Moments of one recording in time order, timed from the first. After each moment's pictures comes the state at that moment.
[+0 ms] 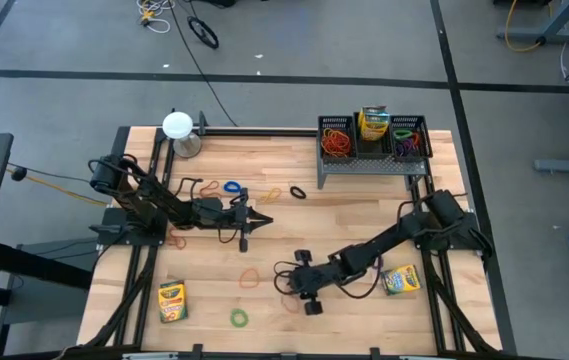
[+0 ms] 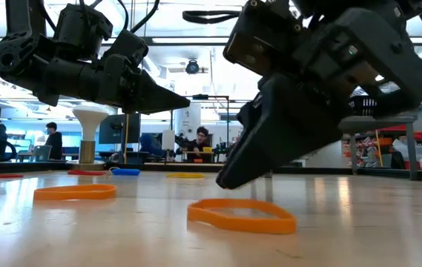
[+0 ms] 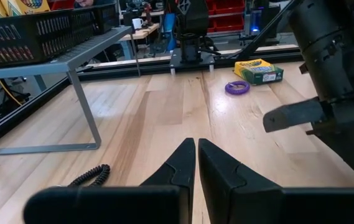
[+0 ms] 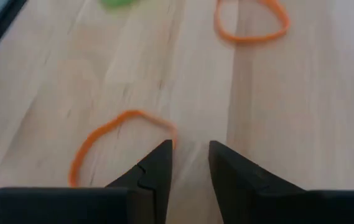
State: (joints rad) left arm -0.09 1.67 0.34 1.22 -0.18 0.12; right arm 0.43 2.00 1.06 0.15 0.11 0.21
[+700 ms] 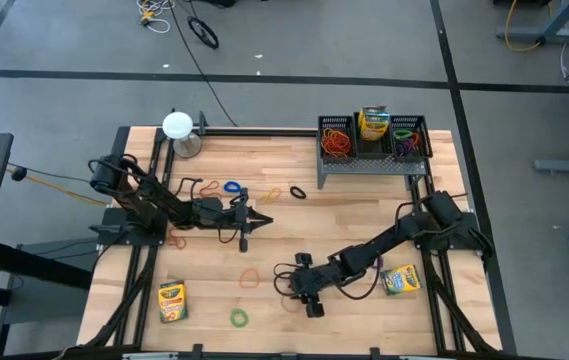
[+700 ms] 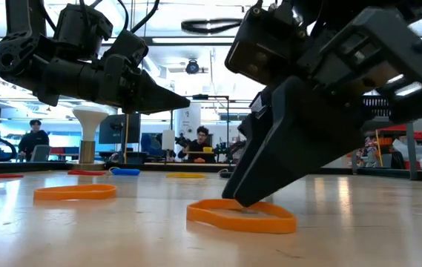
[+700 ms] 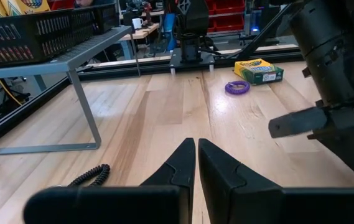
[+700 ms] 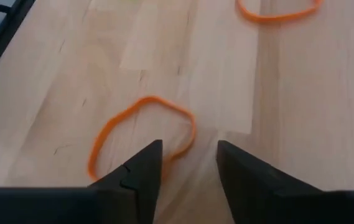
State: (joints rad) left arm -0.09 1.67 0.34 1.22 -0.18 0.12; right arm 0.44 2.02 1.06 0.15 0.05 0.25
